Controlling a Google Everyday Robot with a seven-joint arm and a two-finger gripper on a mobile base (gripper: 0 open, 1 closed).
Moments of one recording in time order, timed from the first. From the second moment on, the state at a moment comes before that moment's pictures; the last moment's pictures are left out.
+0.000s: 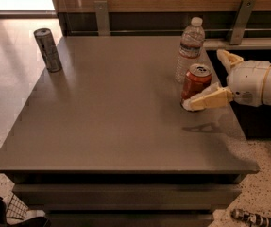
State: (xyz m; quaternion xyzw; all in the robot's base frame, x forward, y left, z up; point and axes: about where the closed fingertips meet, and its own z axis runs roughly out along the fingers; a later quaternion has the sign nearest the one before) arm 0.551 -0.174 0.904 -0.43 0.70 0.17 0.55
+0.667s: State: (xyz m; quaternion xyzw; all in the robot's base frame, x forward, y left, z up) arm 0.558 -0.164 0.882 -0.37 0.68 0.20 0.60
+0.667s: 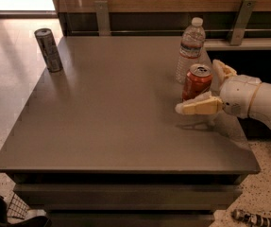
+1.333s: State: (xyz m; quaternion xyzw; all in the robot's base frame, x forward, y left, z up) arm 0.564 -0.148 0.873 -0.35 0.65 0.23 0.64
